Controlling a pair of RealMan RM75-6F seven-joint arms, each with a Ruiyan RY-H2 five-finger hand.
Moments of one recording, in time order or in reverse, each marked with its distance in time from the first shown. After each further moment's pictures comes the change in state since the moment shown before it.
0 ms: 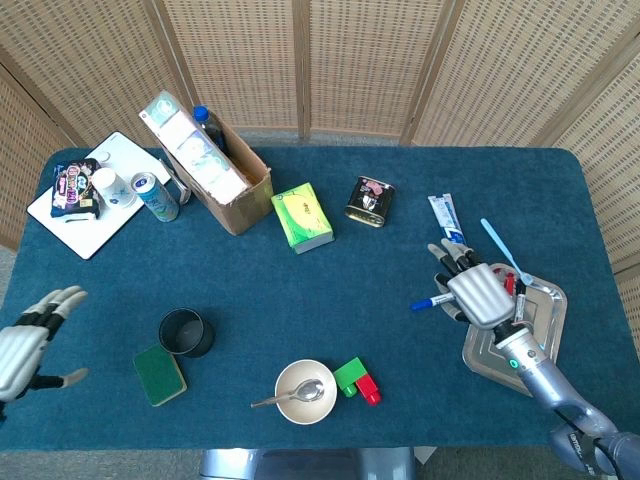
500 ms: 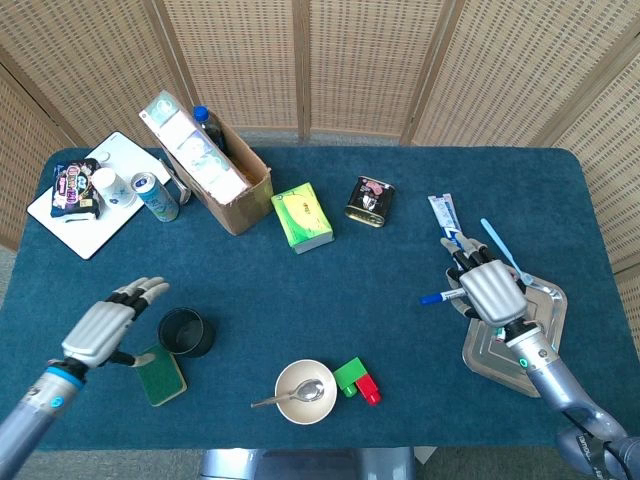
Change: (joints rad) left arm -0.199 -0.175 -0.062 -0.005 -0.099 -0.236 0.163; right arm -0.019 0.033 0.018 -0.033 0.023 0.005 -0.008
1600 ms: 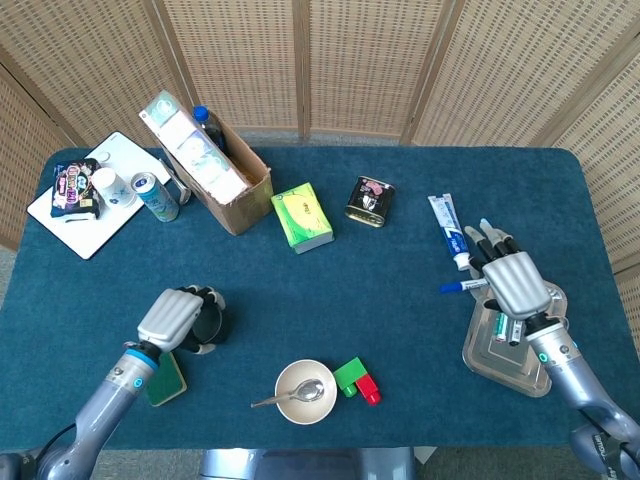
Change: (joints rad) left arm -0.166 -0.260 -0.080 -0.067 -0.311 0.008 0.418; right arm -0.024 0.048 0.030 0.009 0.036 0.007 0.033
